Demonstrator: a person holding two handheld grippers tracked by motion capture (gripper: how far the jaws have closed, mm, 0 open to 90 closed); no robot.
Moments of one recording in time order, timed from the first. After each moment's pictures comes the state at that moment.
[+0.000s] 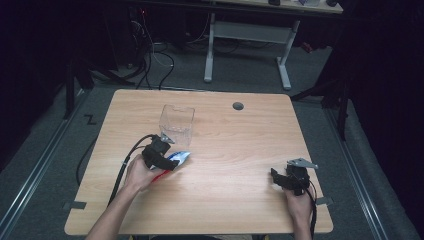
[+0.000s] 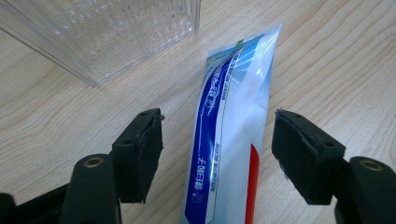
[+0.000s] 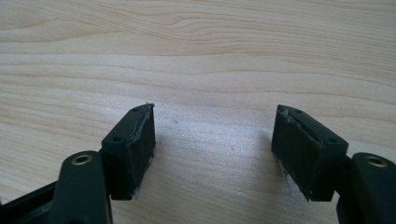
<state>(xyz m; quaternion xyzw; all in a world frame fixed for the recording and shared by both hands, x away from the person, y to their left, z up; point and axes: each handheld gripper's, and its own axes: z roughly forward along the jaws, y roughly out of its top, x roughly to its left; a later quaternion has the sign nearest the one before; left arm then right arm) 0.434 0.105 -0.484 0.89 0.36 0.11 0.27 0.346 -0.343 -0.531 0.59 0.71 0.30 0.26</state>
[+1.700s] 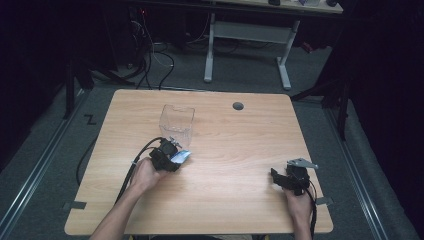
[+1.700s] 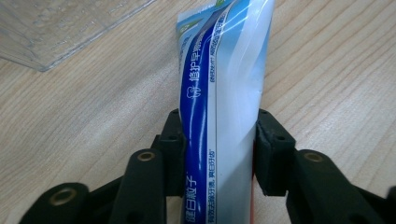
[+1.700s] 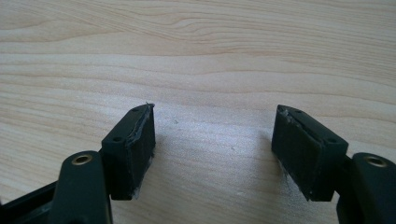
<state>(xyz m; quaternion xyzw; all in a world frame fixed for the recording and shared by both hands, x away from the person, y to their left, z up) 0.440 0.088 -0.500 0.91 0.34 0.08 0.21 0.346 -0.343 -0.531 0.59 0.71 0.30 0.26</state>
